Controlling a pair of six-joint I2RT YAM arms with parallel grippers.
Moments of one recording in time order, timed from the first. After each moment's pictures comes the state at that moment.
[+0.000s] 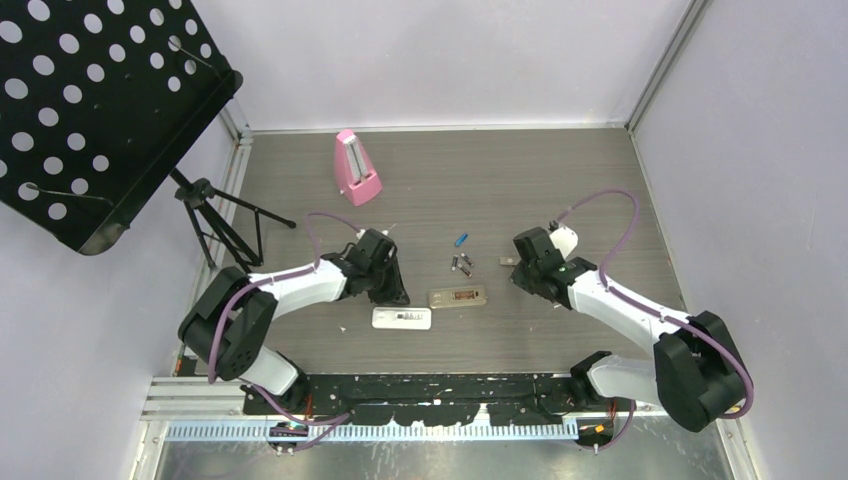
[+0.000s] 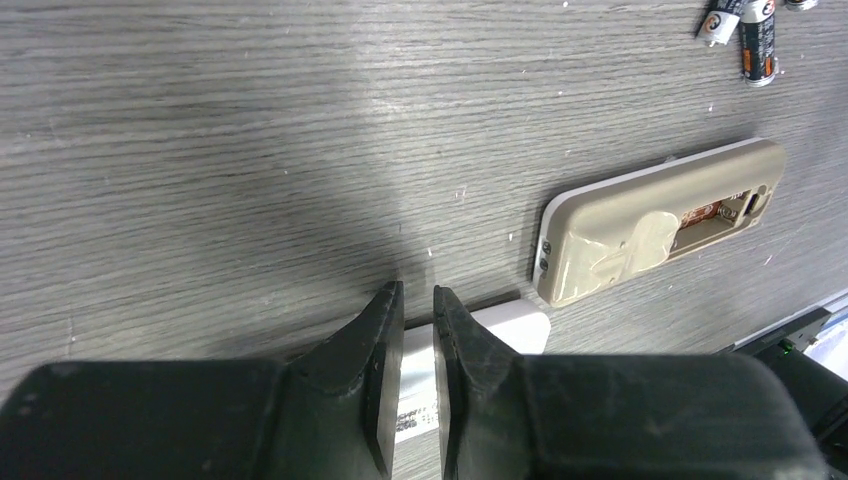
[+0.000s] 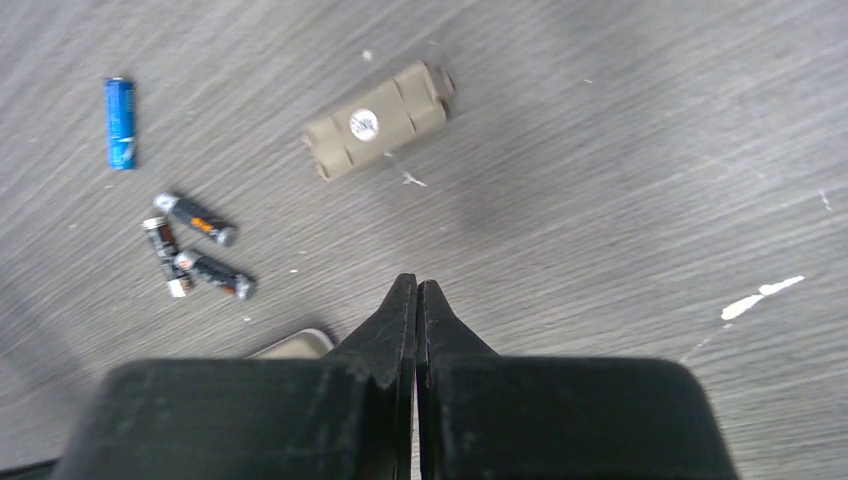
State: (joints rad) left arm -0.65 1.50 0.71 -0.22 0.15 -0.81; right arm 0.51 1.20 0.62 -0.37 0.32 0.98
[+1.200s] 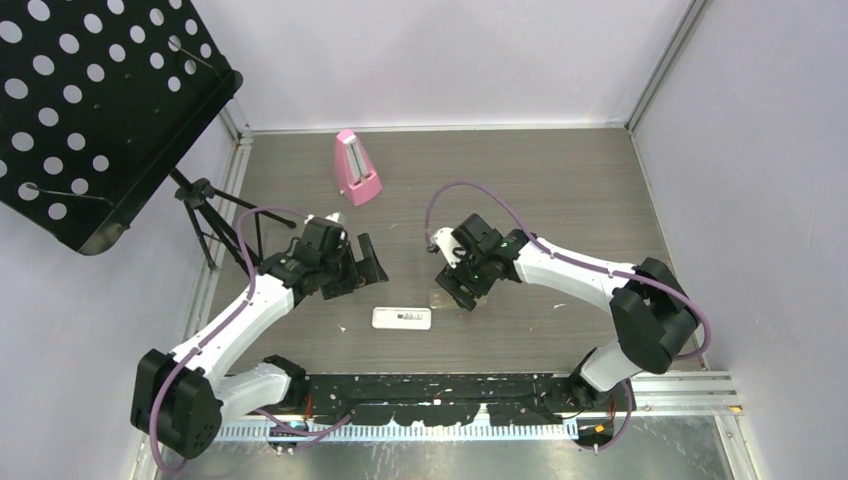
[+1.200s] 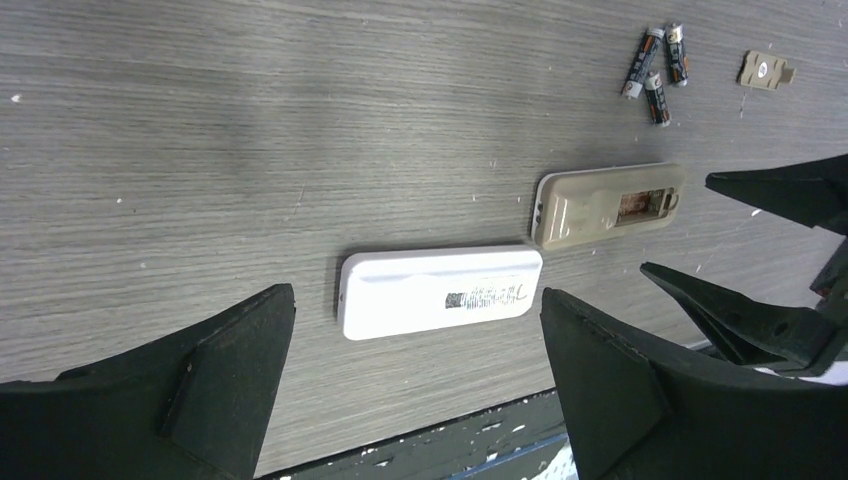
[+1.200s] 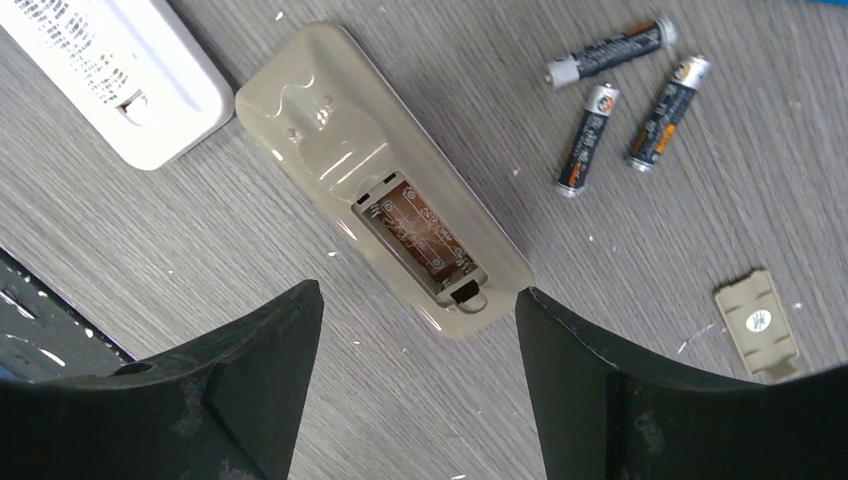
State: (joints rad) left arm -0.45 1.08 0.74 -0.56 0.10 -0.72; right arm 0.77 1.52 0.98 -0.57 -0.09 -0.15
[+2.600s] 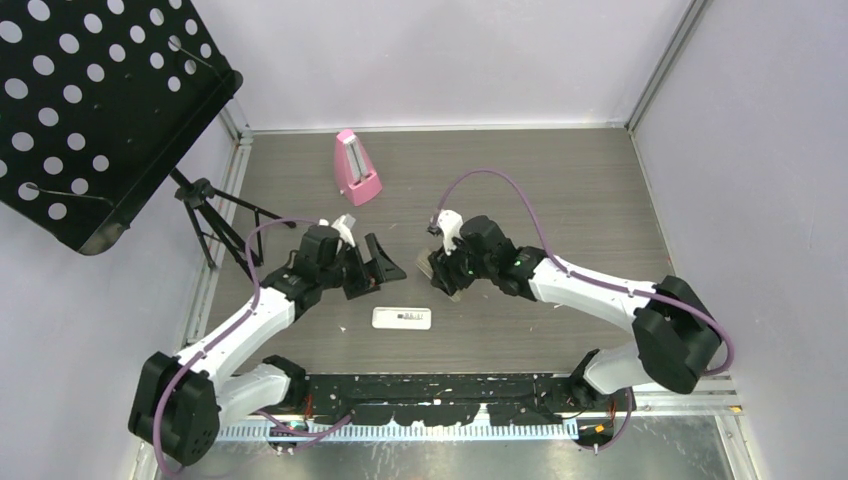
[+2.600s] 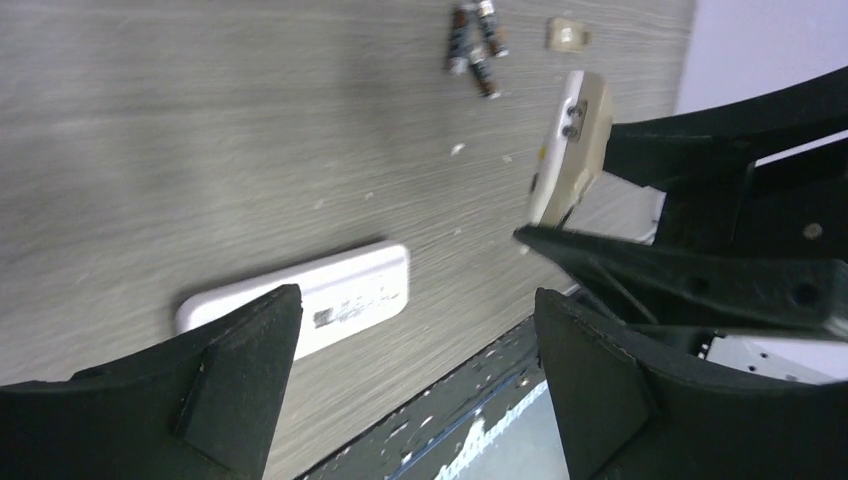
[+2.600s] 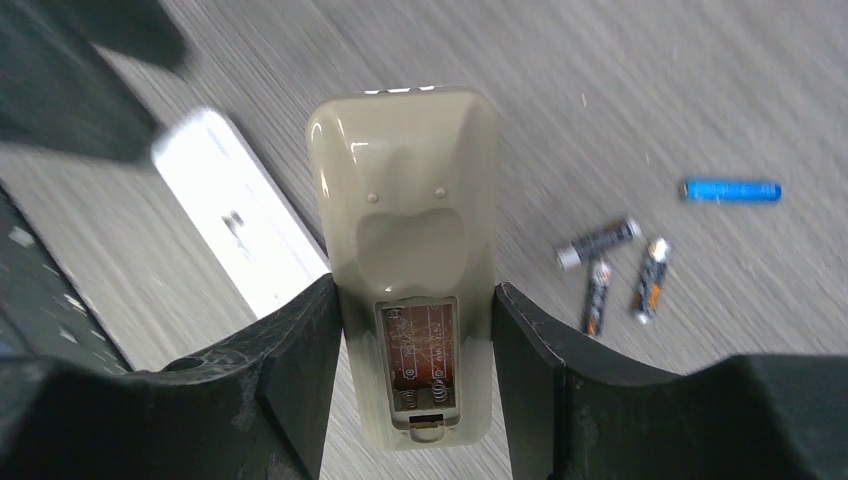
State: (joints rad) left arm -0.43 1.03 0.58 -0.27 0.37 -0.82; right arm 0.80 1.42 0.83 -0.16 -0.14 0.00
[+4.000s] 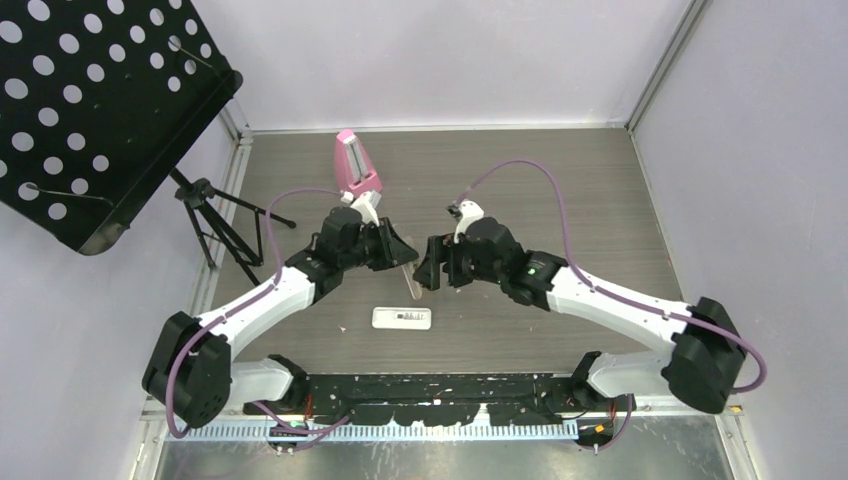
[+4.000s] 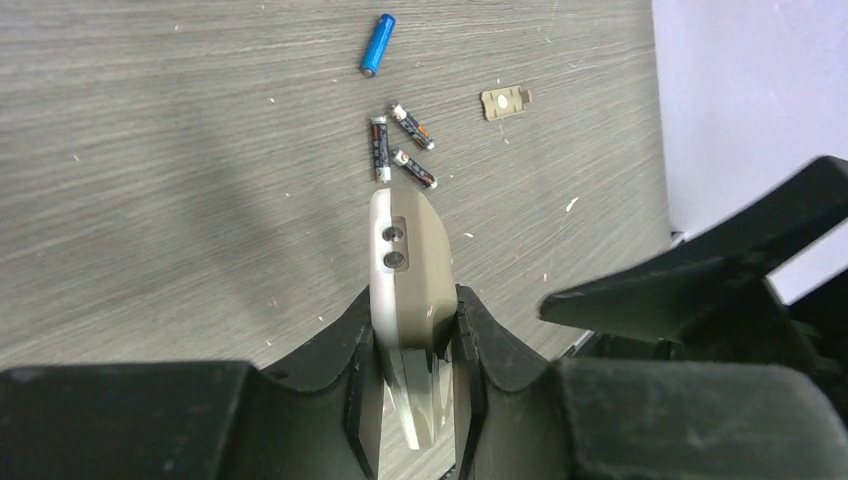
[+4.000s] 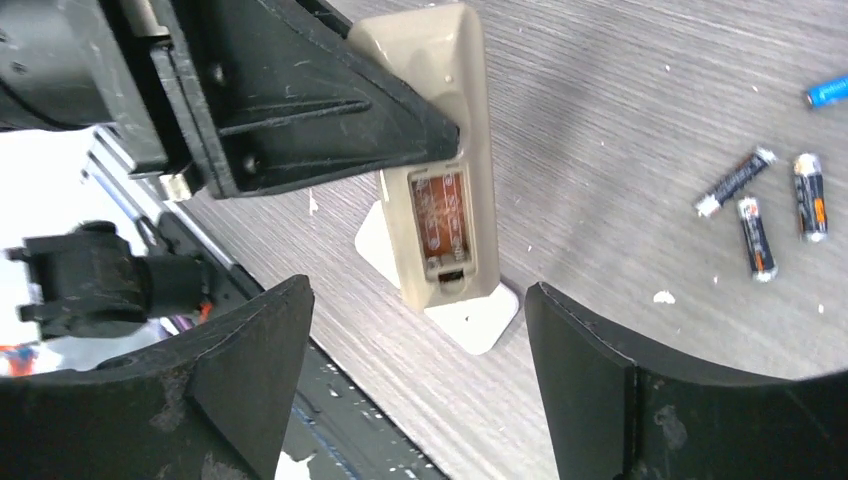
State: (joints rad) left arm -0.55 1.22 0.69 0.02 0.29 -0.74; right arm 0.88 1.29 0.88 -0.15 -0.06 0.57
